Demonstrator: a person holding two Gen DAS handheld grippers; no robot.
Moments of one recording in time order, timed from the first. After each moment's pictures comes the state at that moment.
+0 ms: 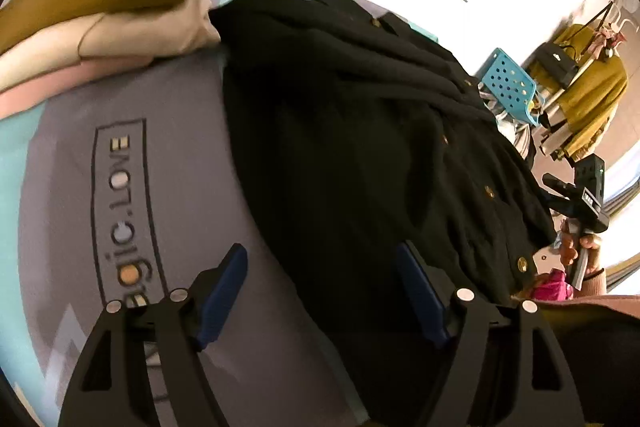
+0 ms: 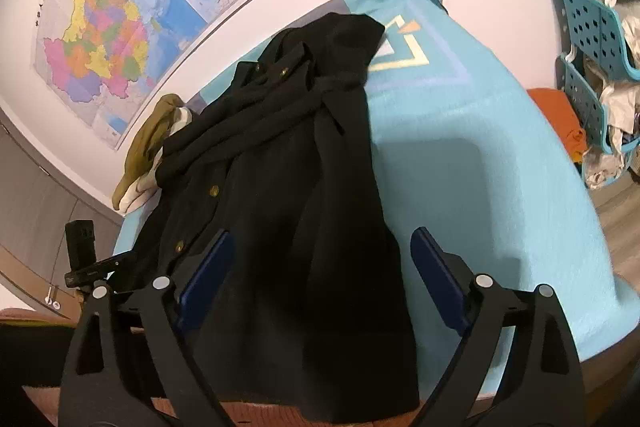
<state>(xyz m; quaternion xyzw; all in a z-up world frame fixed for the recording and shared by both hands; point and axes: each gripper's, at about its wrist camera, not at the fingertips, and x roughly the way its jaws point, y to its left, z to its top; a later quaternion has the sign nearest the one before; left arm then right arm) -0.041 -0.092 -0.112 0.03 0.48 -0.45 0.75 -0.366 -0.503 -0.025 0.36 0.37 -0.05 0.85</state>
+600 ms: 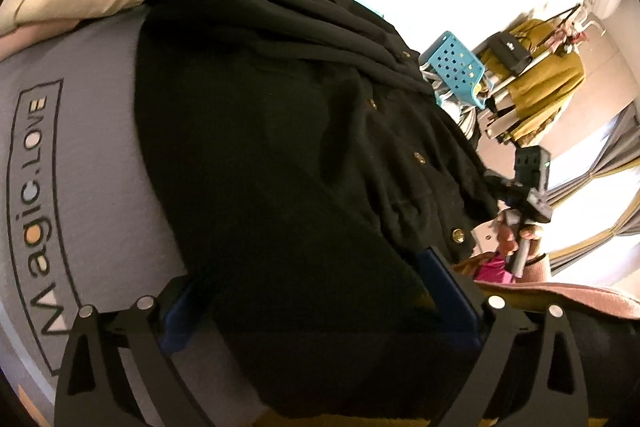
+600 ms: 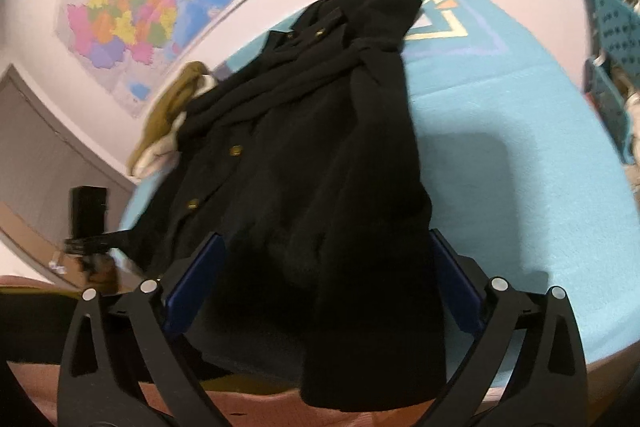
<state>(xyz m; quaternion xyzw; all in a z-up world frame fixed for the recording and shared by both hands) -0.071 -0.122 -0.116 0.00 0.51 -0.53 0.68 -0.366 -0.479 -0.036 0.35 0.38 0.02 0.86</state>
